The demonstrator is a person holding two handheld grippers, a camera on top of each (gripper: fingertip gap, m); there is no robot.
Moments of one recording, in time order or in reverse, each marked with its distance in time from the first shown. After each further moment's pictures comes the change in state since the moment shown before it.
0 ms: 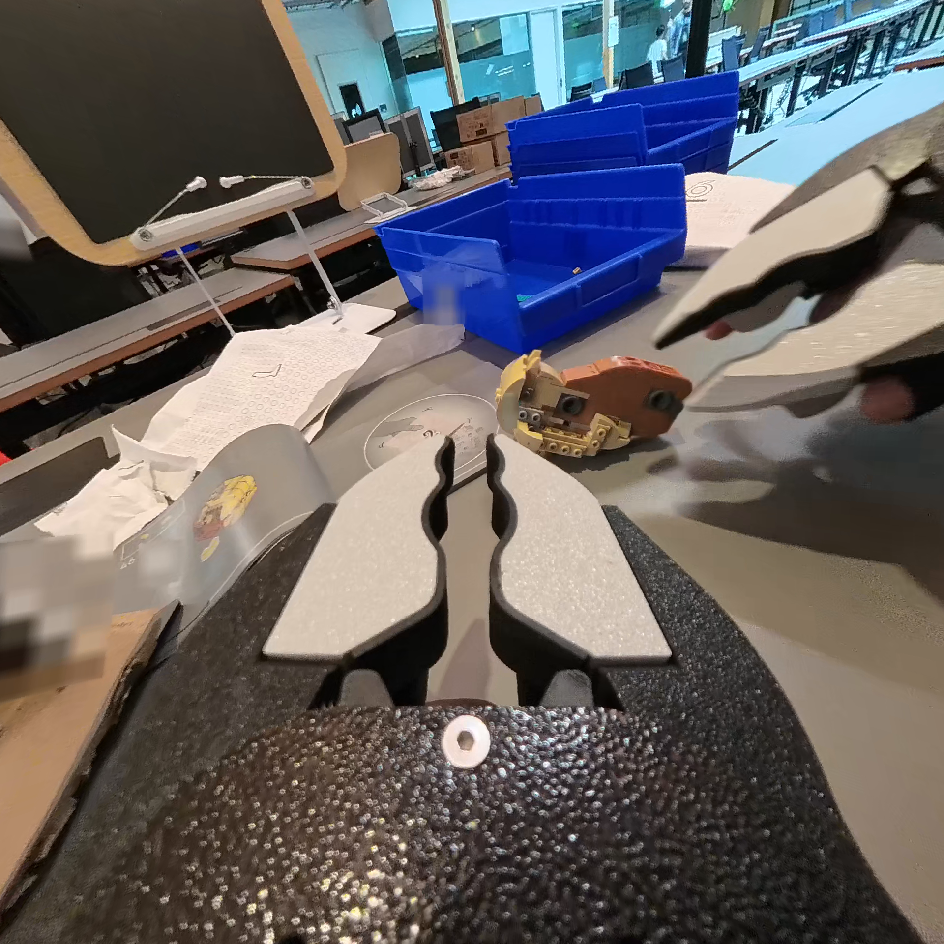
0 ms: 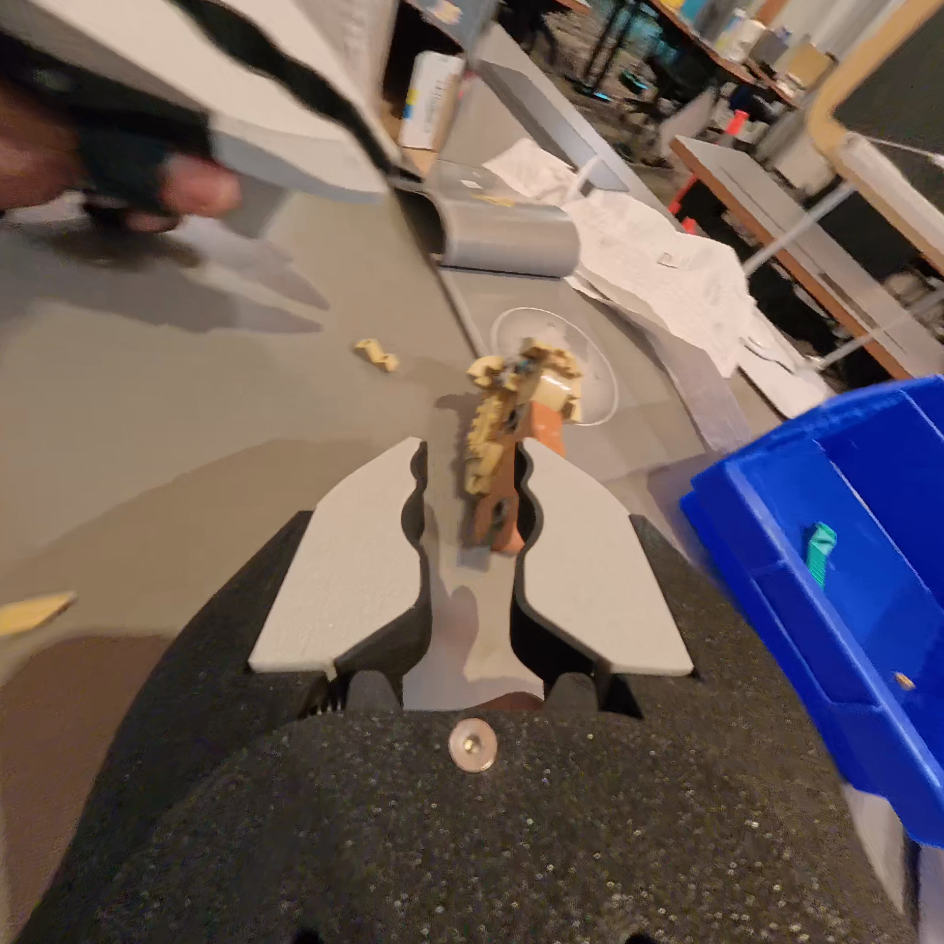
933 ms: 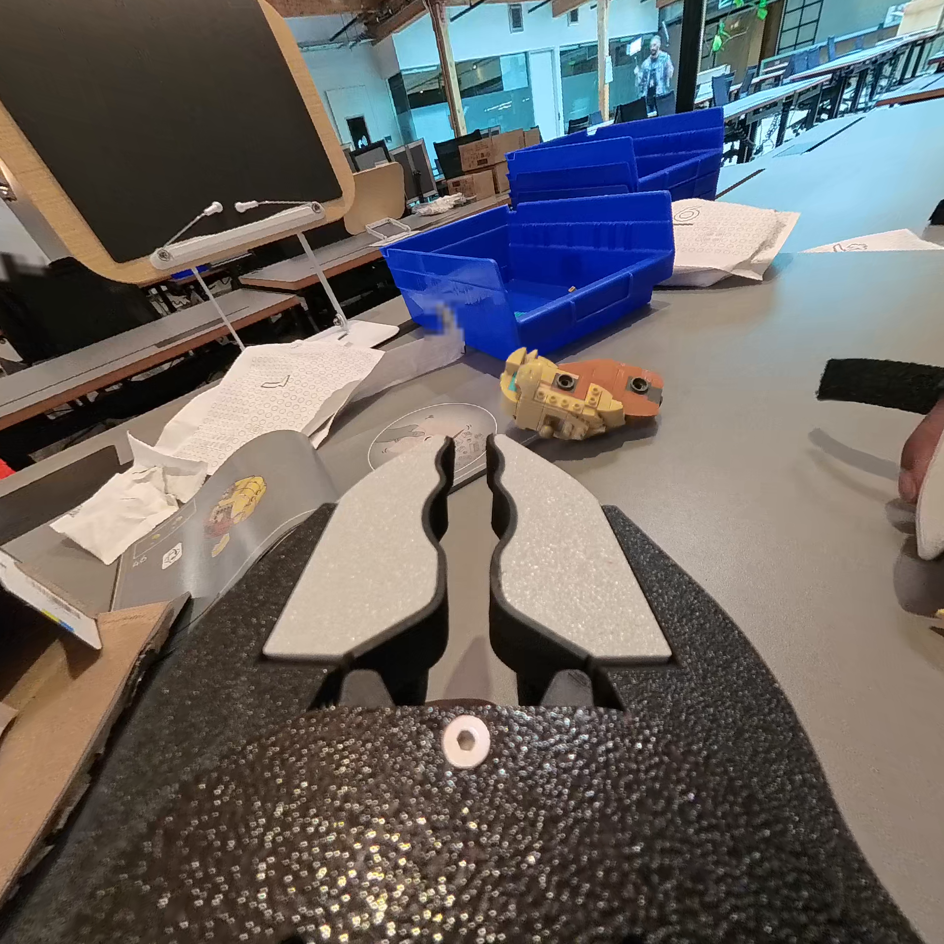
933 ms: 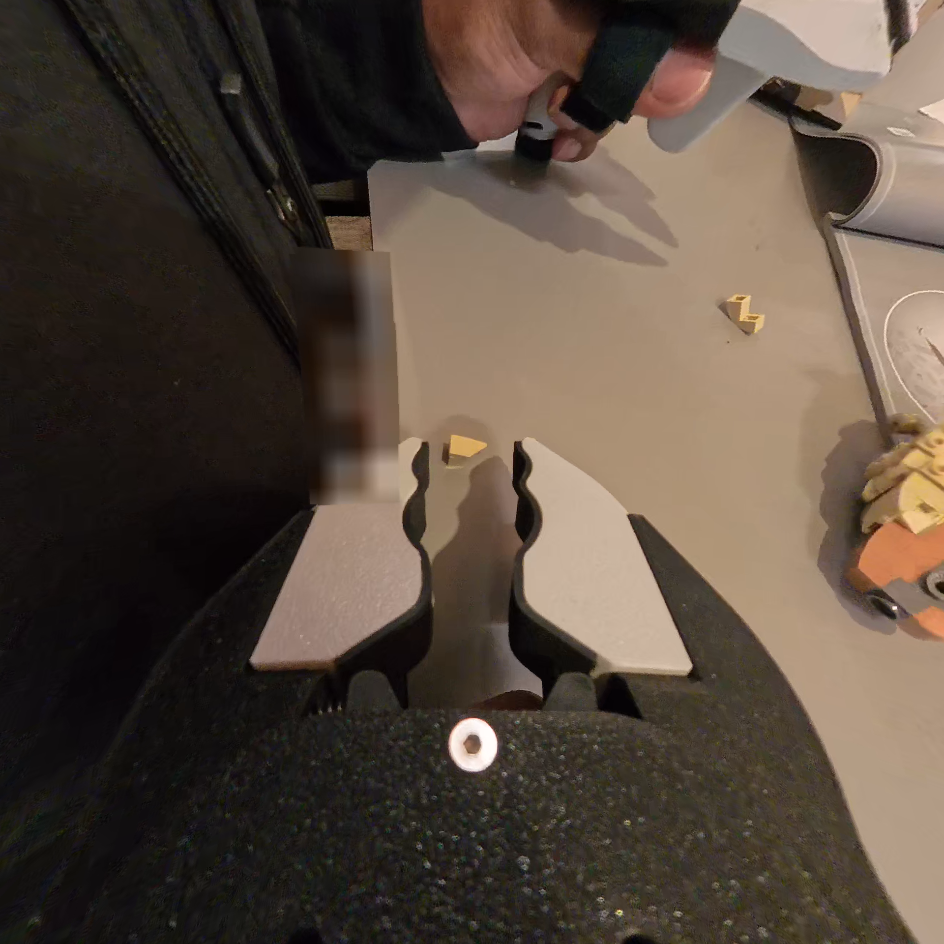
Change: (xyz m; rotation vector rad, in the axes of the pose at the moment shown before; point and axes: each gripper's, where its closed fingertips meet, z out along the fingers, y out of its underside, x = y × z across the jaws) left arm 0.001 -0.004 -0.014 0.044 -0.003 -0.001; right arm -0.127 0.022 -0.060 -0.038 -0.562 -0.029
